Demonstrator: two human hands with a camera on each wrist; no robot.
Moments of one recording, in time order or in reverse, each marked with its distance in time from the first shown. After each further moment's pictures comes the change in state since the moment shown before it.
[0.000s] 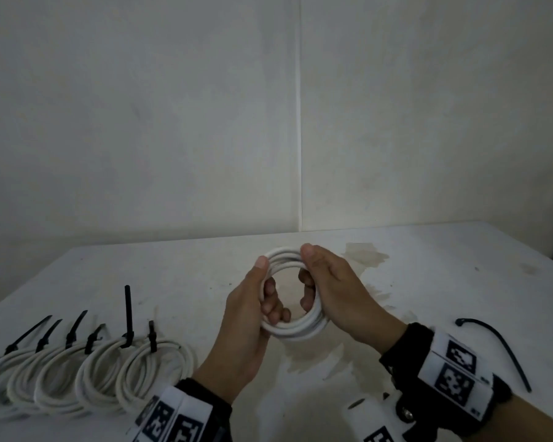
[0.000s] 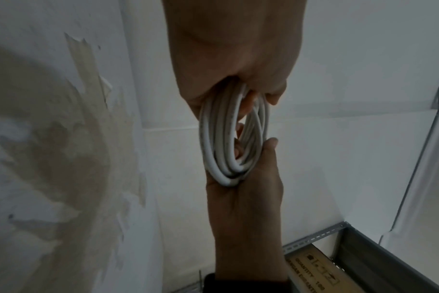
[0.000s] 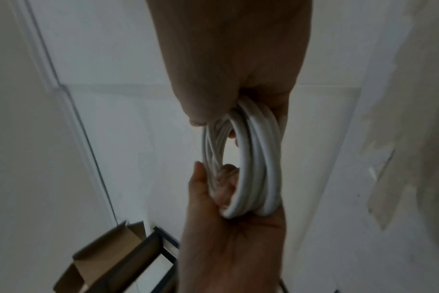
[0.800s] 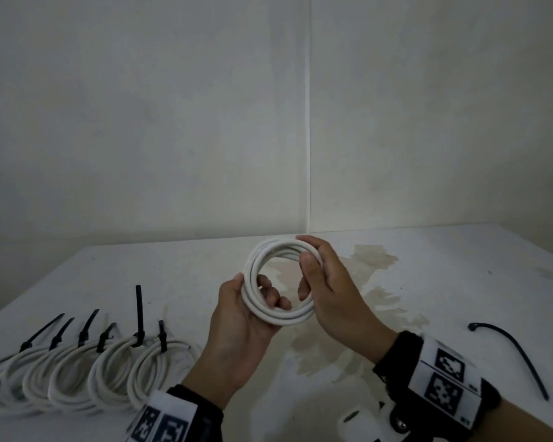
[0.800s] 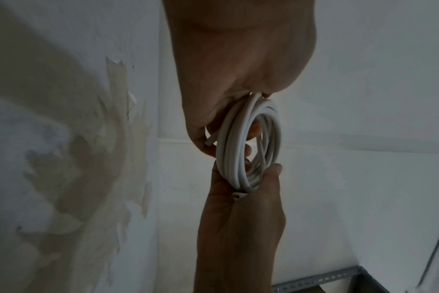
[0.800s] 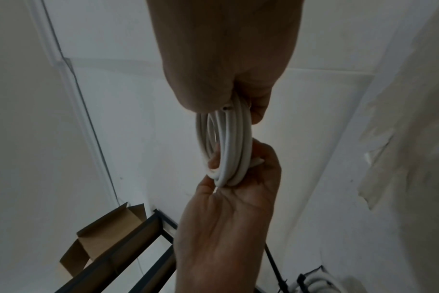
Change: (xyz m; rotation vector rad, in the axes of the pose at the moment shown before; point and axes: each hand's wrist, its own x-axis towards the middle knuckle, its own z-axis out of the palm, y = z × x) left_hand 0.003 0.002 -0.021 -0.341 -0.018 -0.083; right_hand 0.004 0.009 0.018 -0.042 0.098 -0.169
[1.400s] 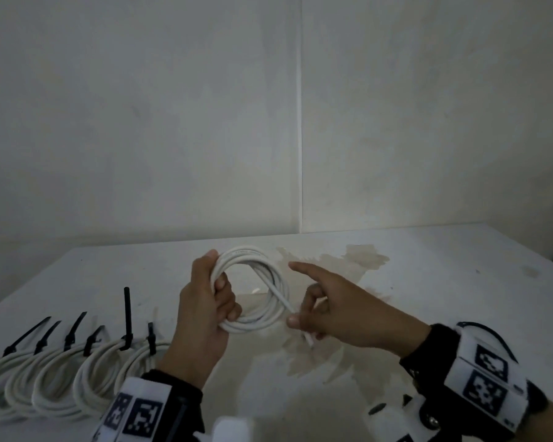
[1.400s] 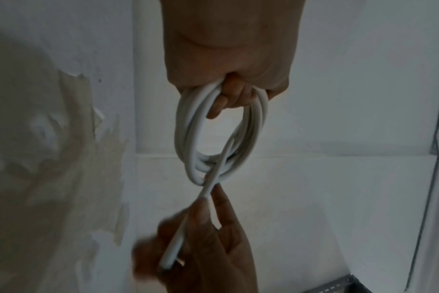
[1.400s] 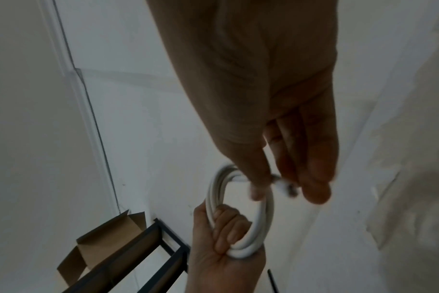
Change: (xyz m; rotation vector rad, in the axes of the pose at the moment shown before) left_hand 0.012 0.023 -0.002 0.251 0.218 0.217; right_hand -0.009 -0.017 -0.037 -0.224 -0.501 0.399
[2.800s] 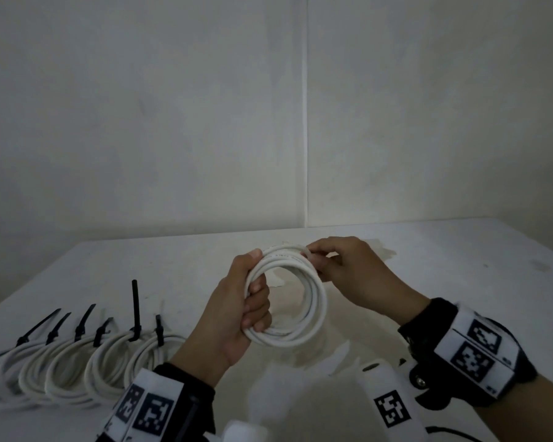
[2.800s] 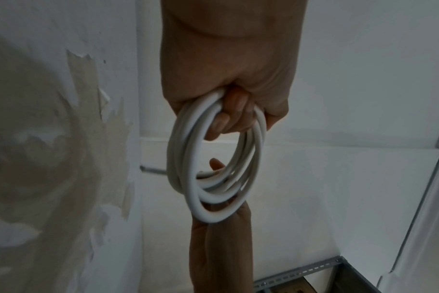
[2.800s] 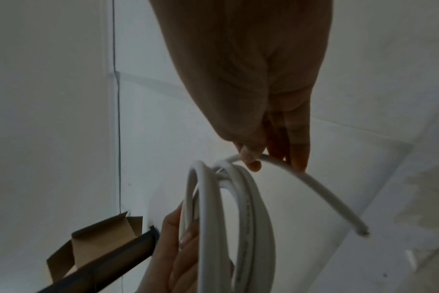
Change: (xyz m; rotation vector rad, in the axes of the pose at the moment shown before) left_hand -0.016 0.002 0.011 0.095 -0.253 -0.196; right_hand 0.024 0.003 -0.015 -0.064 0.354 -0.181
